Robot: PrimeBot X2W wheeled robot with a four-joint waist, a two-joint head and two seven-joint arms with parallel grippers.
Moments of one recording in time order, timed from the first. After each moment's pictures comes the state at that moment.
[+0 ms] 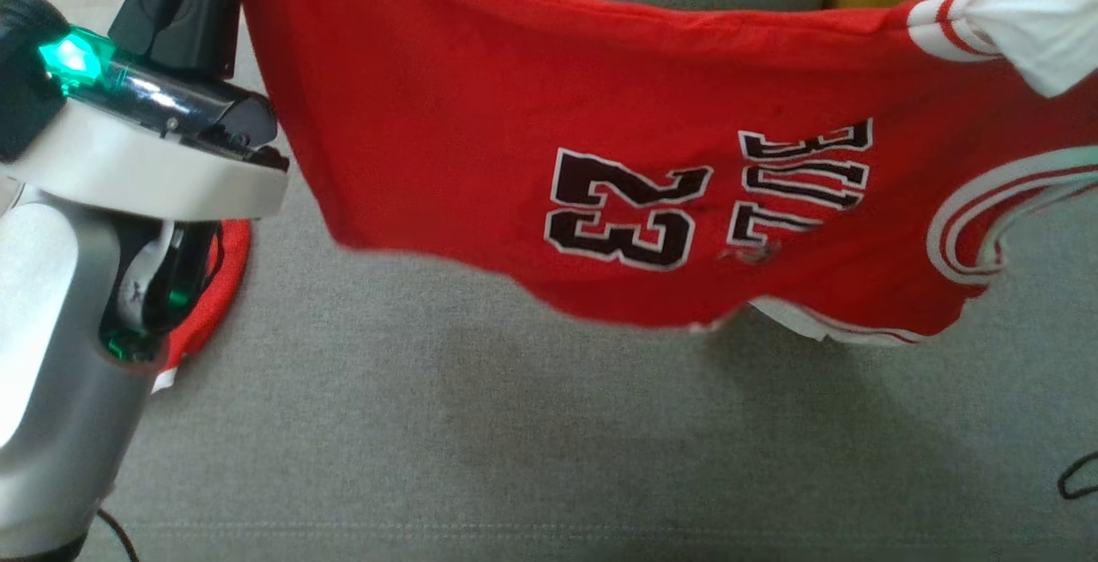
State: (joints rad) left arm -0.63 0.48 -0.43 -0.16 -0.56 0.09 -0.12; right arm -0.40 -0.16 -0.21 -0.44 0.21 0.13 0.18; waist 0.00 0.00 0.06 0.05
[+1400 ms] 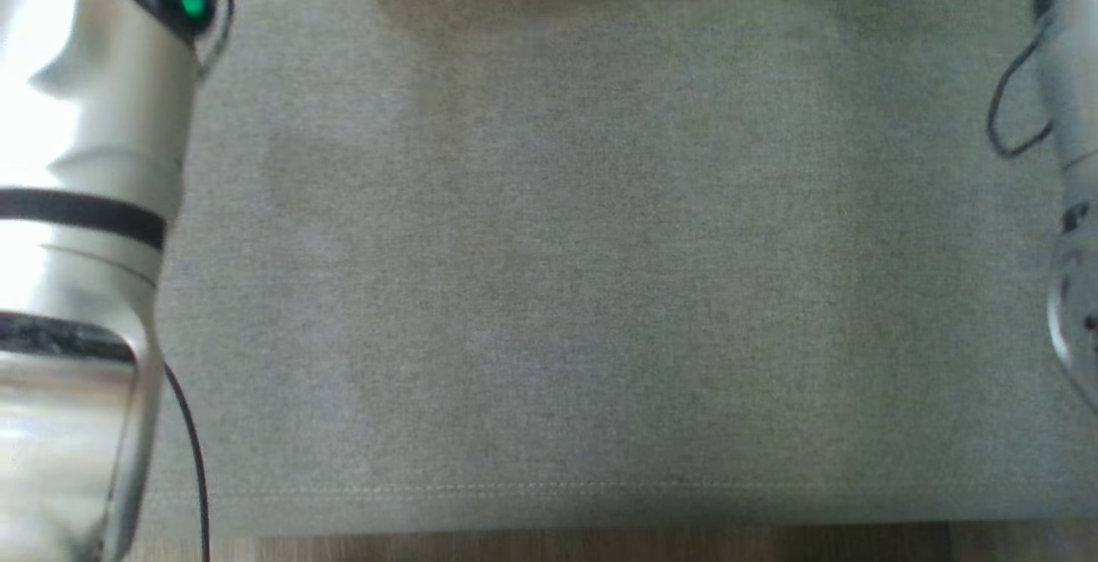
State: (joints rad) left arm -1.29 0.16 -0.40 1.02 -0.59 -0.12 -0.26; right arm -1.45 -0.12 0.10 1.04 0.26 0.13 -0.13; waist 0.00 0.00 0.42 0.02
